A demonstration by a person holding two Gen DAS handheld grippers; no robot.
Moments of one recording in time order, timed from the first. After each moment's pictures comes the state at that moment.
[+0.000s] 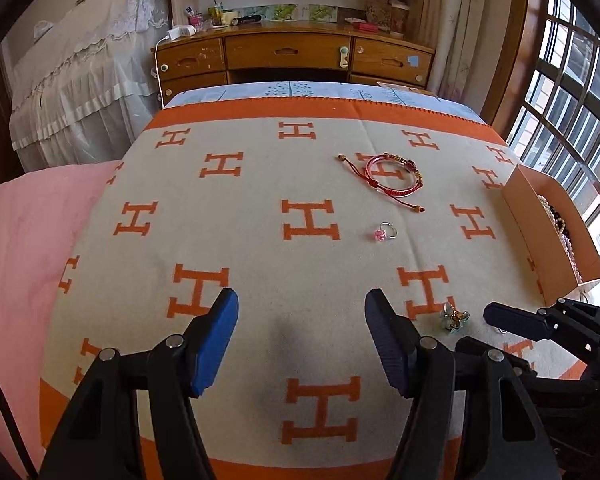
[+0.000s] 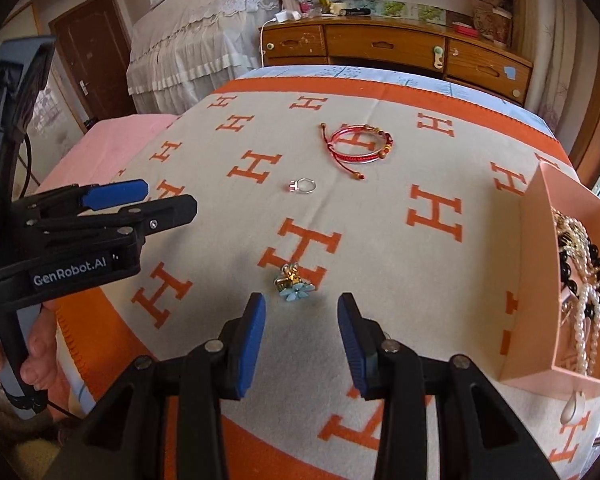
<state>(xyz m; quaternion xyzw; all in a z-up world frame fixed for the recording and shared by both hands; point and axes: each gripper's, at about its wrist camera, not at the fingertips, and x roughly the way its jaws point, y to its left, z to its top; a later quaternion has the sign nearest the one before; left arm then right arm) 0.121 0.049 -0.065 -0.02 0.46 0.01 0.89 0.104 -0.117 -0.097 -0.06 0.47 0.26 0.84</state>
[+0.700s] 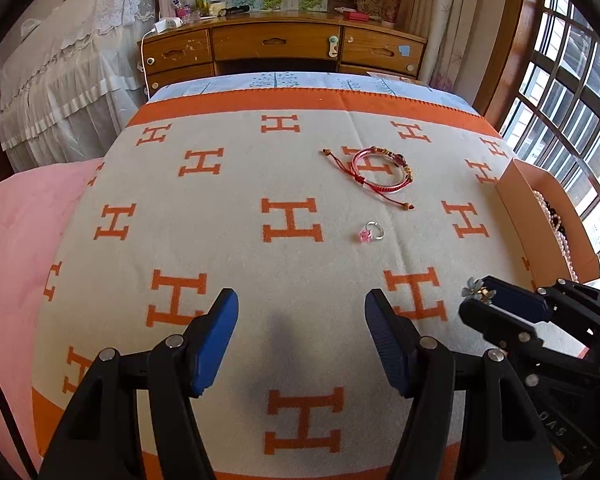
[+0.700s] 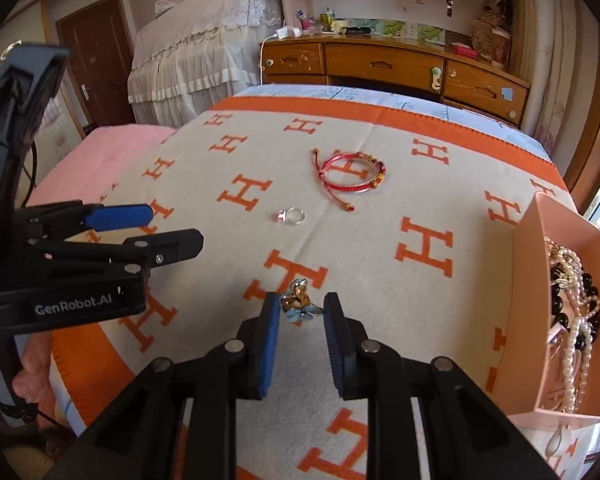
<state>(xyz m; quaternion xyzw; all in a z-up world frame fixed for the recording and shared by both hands) 0.138 0.040 -0.063 -0.02 0.47 -0.02 0.88 0.116 -0.128 -0.081 -0.04 0.43 0.25 0.87</state>
